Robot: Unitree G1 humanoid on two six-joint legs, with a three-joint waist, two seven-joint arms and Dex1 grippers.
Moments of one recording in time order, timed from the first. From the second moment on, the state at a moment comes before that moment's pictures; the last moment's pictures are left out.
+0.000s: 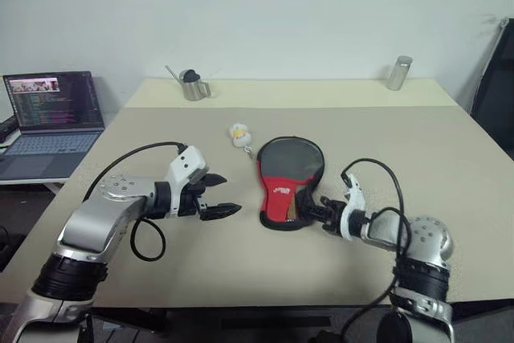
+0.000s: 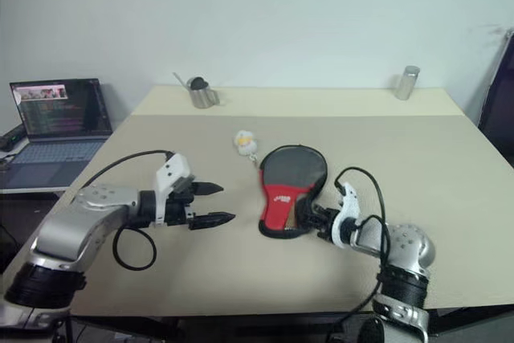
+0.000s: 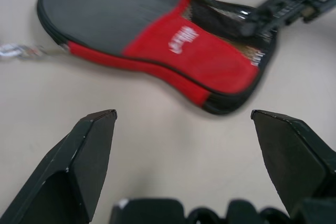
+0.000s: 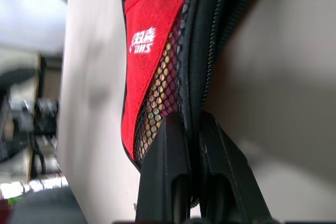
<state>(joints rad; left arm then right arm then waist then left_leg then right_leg) -0.50 0.82 -0.07 -0.12 -0.39 0.67 -1.03 -0.48 -0.06 -0.44 -0.12 0.87 1.57 0.07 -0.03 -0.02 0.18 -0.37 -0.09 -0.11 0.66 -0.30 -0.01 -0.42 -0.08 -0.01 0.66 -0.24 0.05</state>
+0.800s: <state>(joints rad) -0.60 0.76 -0.13 0.02 -0.32 0.60 -1.10 -0.16 -0.39 -0.29 -0.33 1.32 1.58 0.06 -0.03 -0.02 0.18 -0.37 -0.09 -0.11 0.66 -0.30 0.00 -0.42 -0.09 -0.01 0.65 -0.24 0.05</state>
